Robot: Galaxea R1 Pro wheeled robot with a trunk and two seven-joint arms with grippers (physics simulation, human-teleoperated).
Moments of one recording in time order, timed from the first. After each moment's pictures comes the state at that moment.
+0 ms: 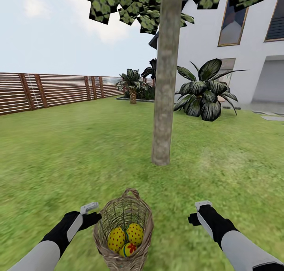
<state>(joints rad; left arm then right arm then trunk) -0.62 0.07 0.02 -0.48 0.37 0.50 0.06 -0.69 -0.10 0.20 -0.43 -0.12 0.59 -0.13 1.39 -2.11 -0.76</state>
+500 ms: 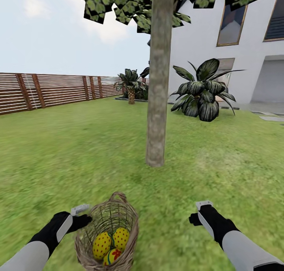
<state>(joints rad) -0.62 0.15 0.01 -0.47 0.36 0.55 0.04 -0.69 -0.10 0.20 -0.43 -0.12 0.59 -0.13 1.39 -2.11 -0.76</state>
